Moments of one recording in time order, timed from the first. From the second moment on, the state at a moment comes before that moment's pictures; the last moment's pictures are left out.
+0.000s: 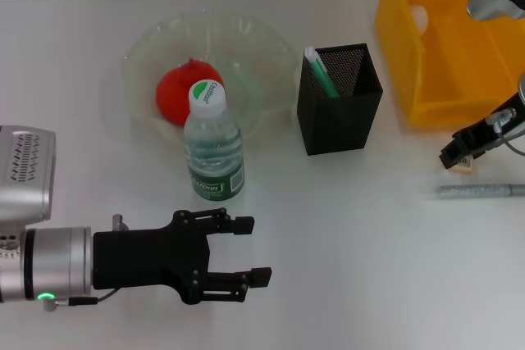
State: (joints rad) left arm -0.43 -2.07 1.02 0.39 1.82 1.57 -1.10; right arm 0.73 2.08 -1.12 -1.00 -2.84 -1.44 2.72
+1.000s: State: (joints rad) left arm -0.43 -2.07 1.02 0.39 1.82 1.56 -1.10; right arm 0.72 2.08 -1.11 -1.04 -2.83 -1.46 2.70
